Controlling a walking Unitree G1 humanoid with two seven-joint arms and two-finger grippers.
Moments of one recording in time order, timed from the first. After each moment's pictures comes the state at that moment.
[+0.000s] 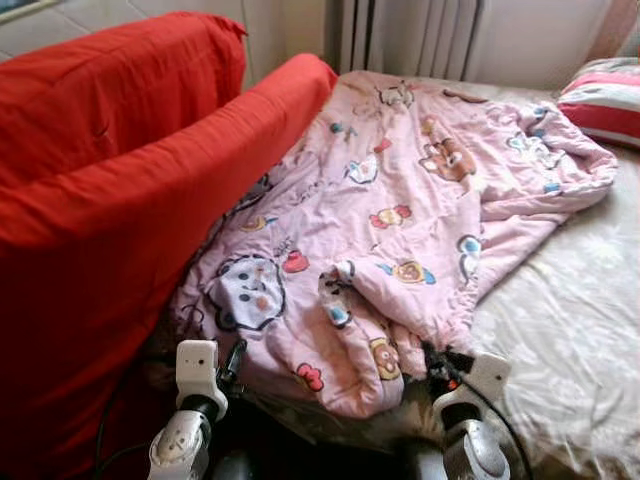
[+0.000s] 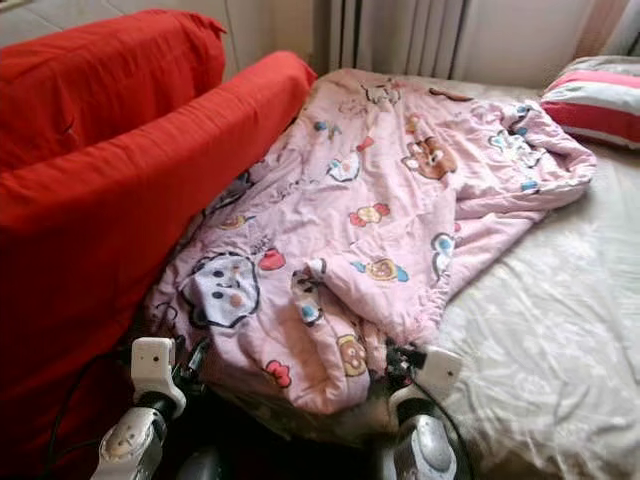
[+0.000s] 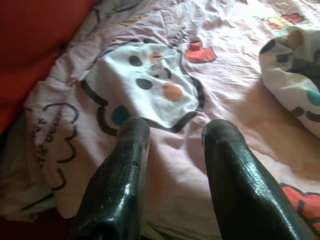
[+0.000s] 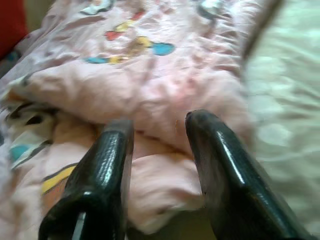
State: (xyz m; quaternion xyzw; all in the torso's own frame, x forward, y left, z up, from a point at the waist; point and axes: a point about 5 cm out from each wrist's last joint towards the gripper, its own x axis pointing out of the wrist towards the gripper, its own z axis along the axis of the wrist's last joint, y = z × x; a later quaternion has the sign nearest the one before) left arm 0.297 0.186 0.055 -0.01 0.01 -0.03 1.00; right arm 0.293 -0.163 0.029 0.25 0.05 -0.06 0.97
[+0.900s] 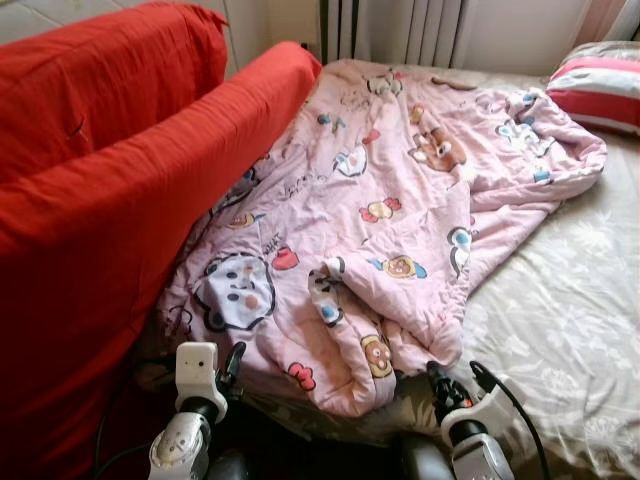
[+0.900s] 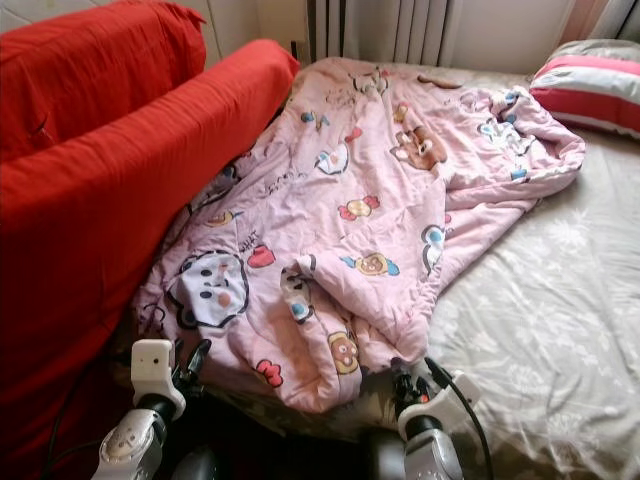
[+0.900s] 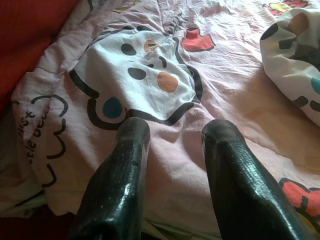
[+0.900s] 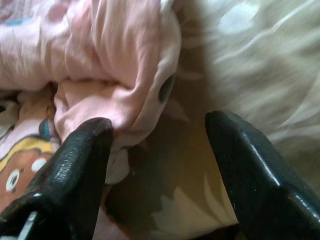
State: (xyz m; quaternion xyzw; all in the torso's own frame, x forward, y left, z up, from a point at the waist) left arm 0.296 0.188 0.052 -0.01 0.02 -0.02 1.00; right arm 0.286 -0.163 0.004 0.39 0.15 -0.06 0.91
